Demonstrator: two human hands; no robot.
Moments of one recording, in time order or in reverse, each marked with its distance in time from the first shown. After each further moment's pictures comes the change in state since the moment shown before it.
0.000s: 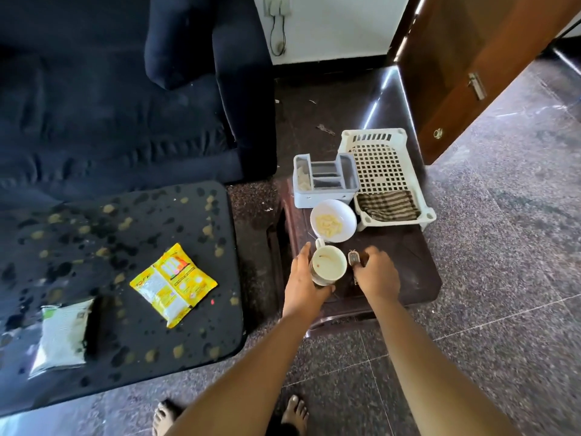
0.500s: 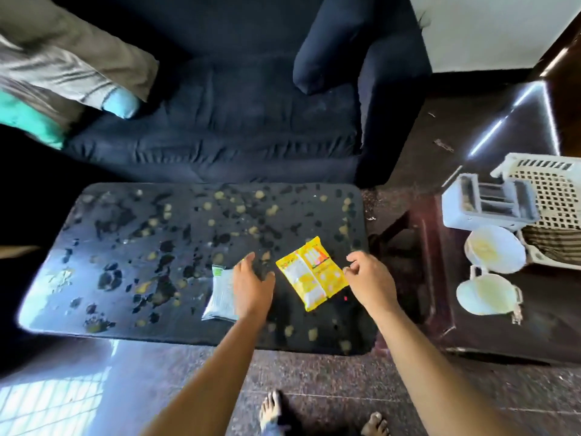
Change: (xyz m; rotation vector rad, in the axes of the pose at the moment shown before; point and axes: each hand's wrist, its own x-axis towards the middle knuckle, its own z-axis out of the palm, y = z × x) left_hand -0.063 -0.143 -0.299 0.085 0.571 -0.421; right_hand -0.131 -0.221 0.103 0.147 -0.220 -0.449
